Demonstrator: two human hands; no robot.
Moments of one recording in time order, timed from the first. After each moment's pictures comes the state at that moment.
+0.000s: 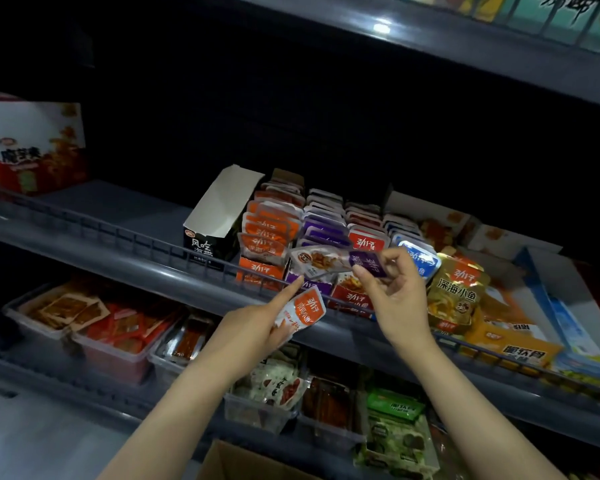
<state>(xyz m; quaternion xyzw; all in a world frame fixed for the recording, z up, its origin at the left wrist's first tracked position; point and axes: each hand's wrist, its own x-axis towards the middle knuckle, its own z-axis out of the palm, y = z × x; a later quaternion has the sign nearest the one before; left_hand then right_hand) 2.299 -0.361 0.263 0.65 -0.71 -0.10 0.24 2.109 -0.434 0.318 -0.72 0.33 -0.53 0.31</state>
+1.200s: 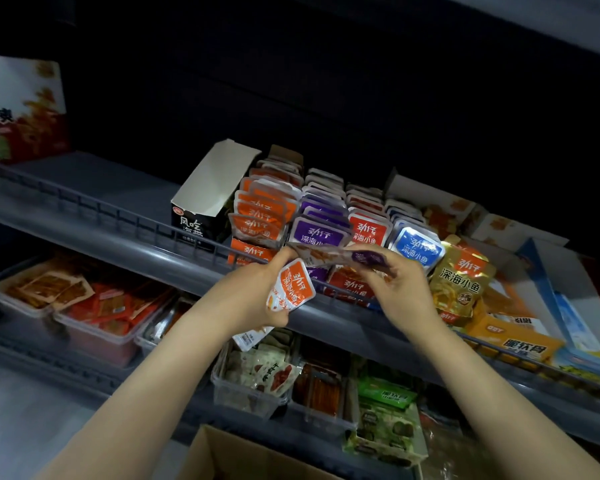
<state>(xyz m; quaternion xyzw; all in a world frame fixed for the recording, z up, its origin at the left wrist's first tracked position) 2.307 -0.391 0.281 0.63 -0.72 -0.14 0.25 2.097 -0.447 0.325 -0.83 0.37 -0.38 0.17</state>
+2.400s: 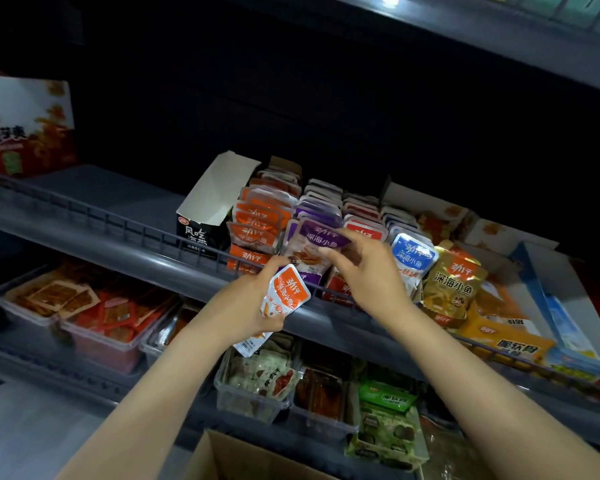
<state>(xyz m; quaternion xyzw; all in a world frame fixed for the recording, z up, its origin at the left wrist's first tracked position) 2.313 -0.385 0.264 0.63 -0.69 -0.18 0.31 2.138 -0.431 0.349 -0.84 0.39 -0.34 0.17</state>
